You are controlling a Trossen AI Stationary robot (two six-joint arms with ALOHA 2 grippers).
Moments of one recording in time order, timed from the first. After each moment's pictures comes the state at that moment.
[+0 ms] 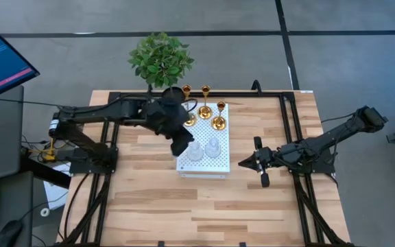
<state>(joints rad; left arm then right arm) 0.01 1.31 1.59 -0.84 0.06 -0.41 0.41 0.82 0.32 0.26 0.32 0.17</state>
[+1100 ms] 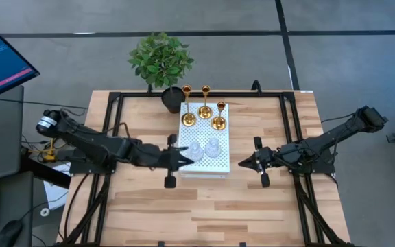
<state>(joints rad) -0.34 1.14 0.94 0.00 -0.36 0.06 0.41 0.82 0.32 0.26 0.32 0.17</state>
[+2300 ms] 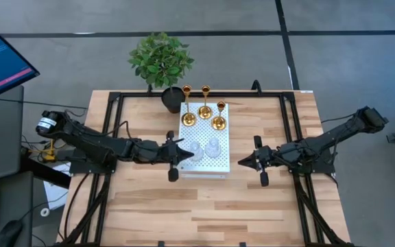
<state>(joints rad) -0.25 1.13 0.70 0.36 -0.37 -0.01 0.39 0.82 0.32 0.27 0.32 0.17</state>
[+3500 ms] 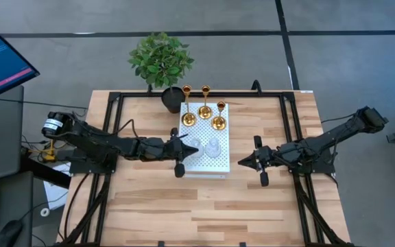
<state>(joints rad) -0.19 1.22 0.70 0.47 -0.35 -0.03 0.39 0.82 0.32 0.26 0.32 0.17</state>
